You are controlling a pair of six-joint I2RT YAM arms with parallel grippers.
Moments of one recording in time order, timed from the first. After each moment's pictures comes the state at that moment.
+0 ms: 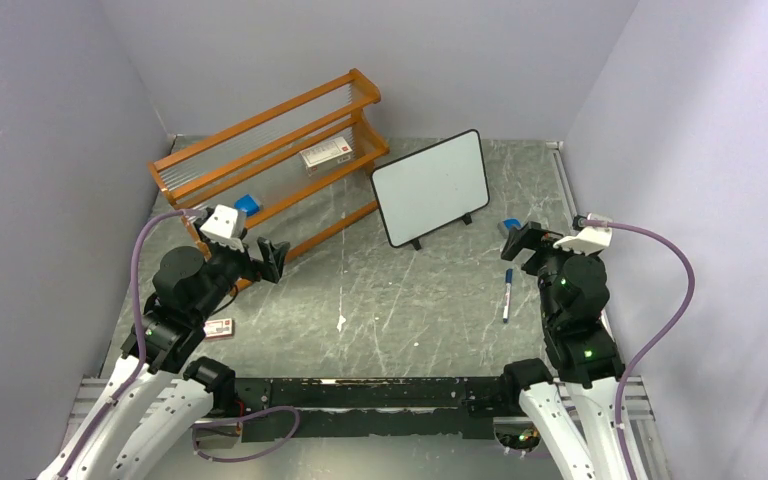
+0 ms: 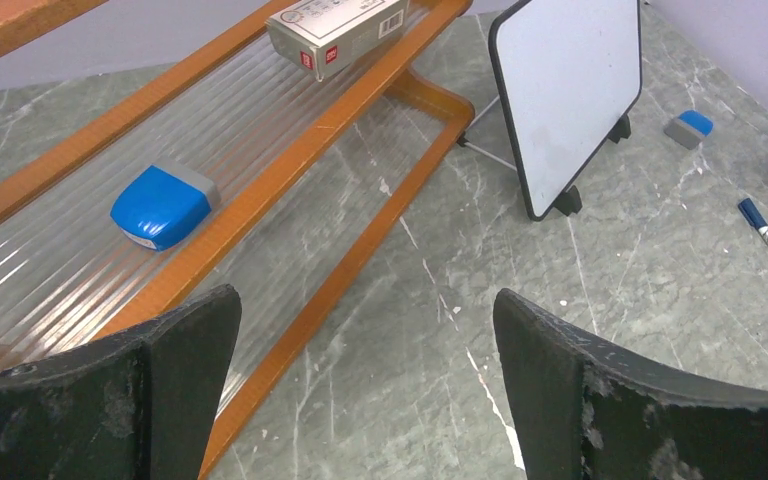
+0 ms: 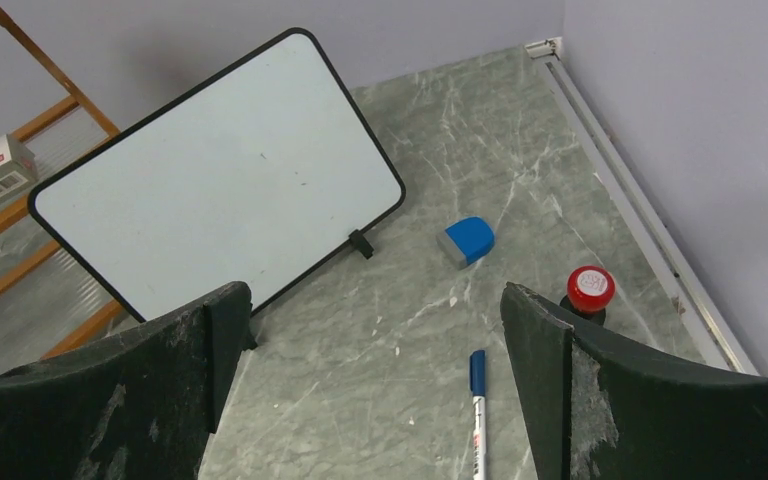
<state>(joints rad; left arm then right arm) -0.44 0.52 0.66 -0.28 -0.05 -0.11 0.20 0.44 0.72 -0.39 0.33 0.22</state>
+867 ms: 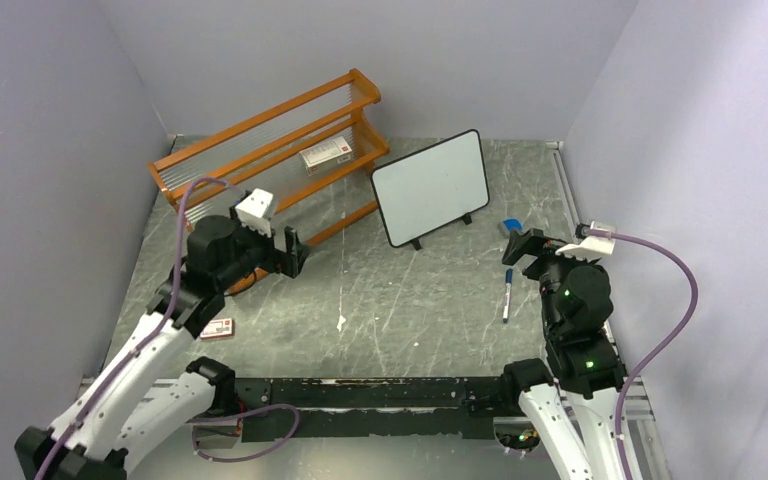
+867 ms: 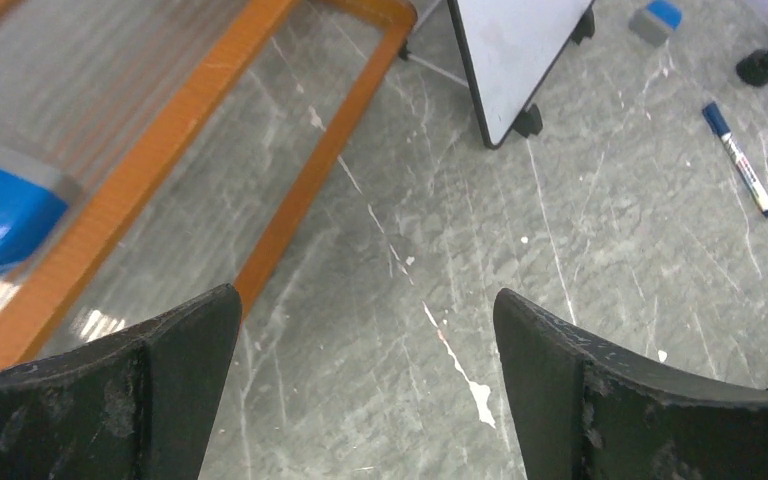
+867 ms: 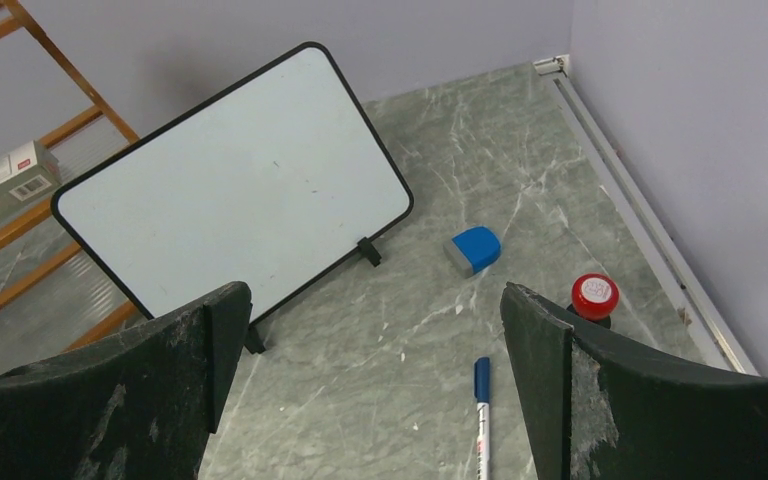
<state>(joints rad) -0.44 0.73 0.71 -0.28 0.10 -0.12 0.20 0.37 0.69 -0.38 0.31 0.21</state>
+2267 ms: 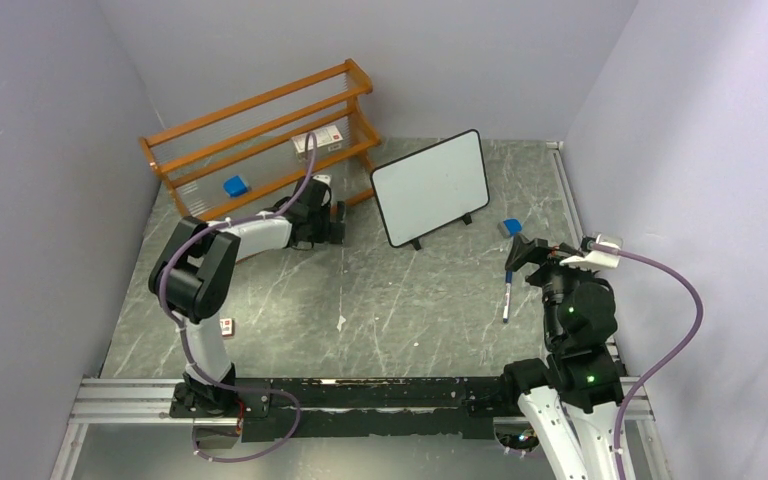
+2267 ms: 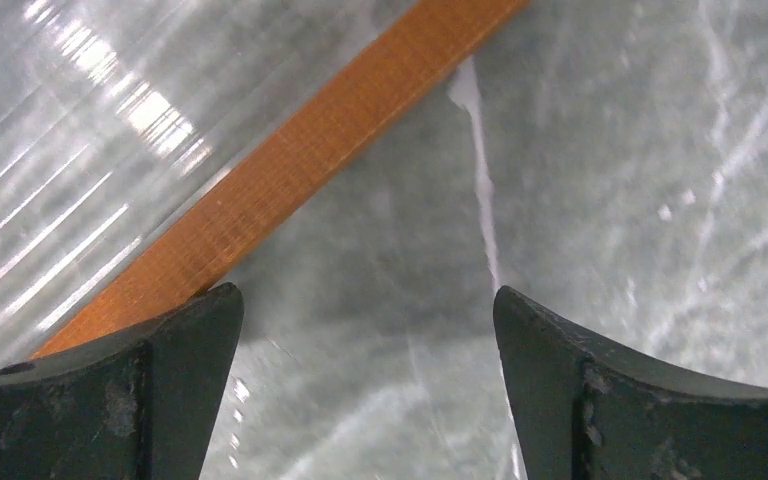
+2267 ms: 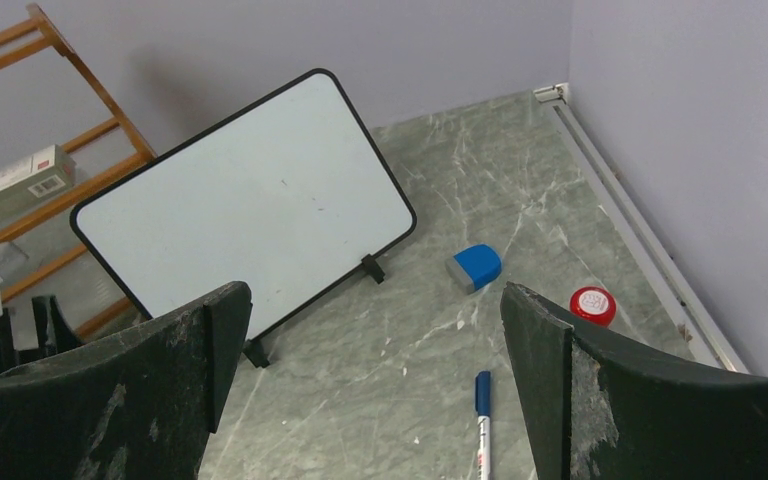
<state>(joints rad) -0.48 1.85 1.06 -0.07 -0.11 -0.30 0.20 0.27 0.65 -0.36 0.31 0.20</state>
